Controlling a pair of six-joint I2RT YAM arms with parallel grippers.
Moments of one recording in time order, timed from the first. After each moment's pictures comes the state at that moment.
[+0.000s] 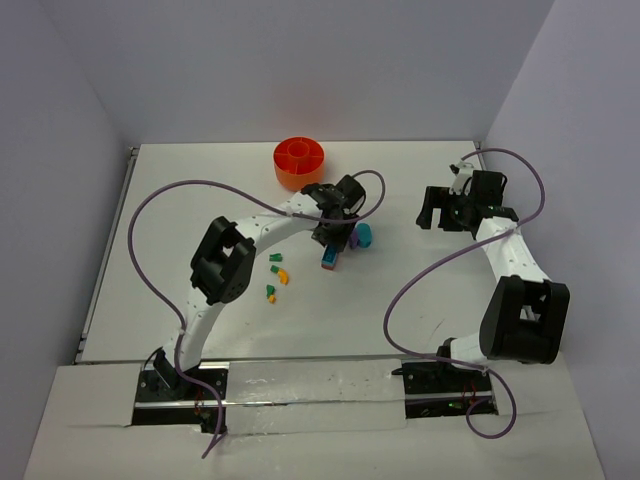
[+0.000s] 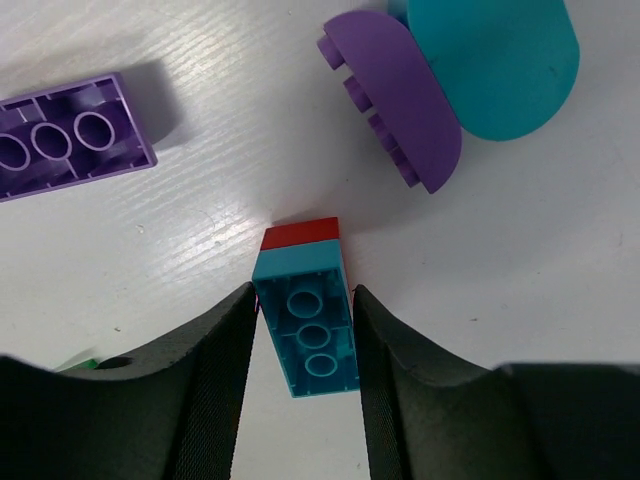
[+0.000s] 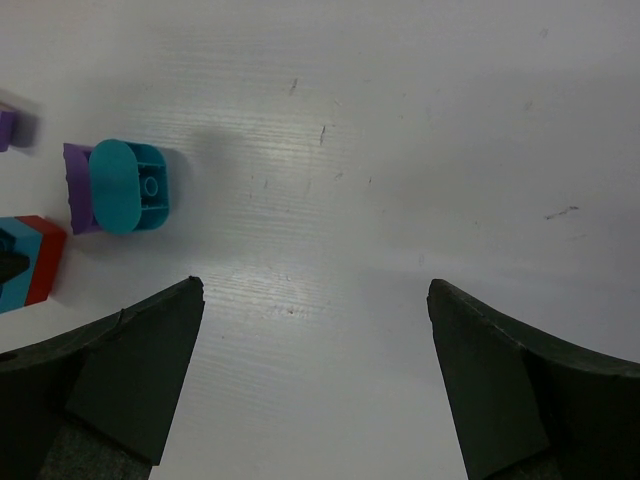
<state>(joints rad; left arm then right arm) -0.85 2.26 1.94 -0.87 -0.11 -0.31 -0.18 1.40 0.99 -0.42 -0.34 -0.03</state>
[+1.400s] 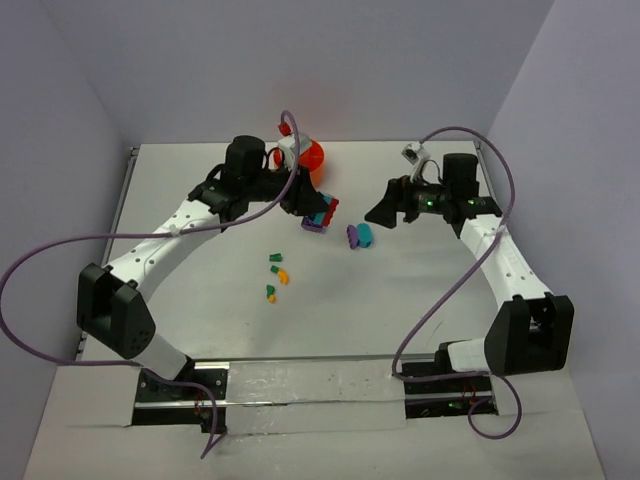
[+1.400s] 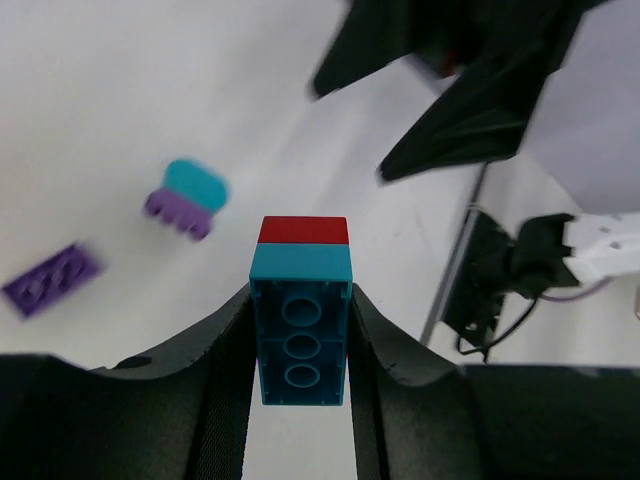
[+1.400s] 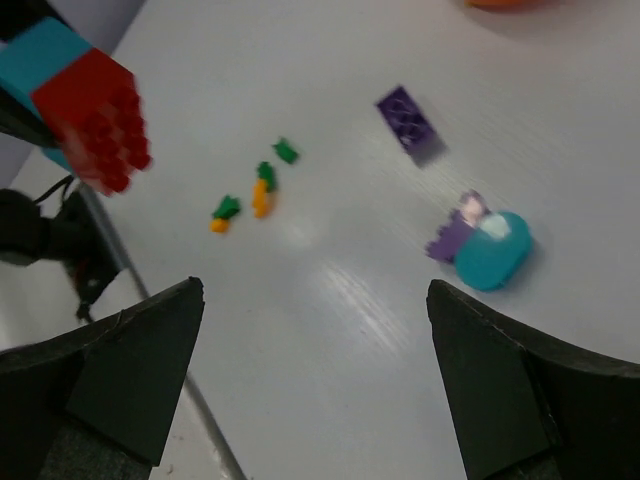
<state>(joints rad) -0.57 1.57 1.39 -0.29 0.60 -0.25 0.03 1.34 1.08 -0.42 -0.85 -0.01</state>
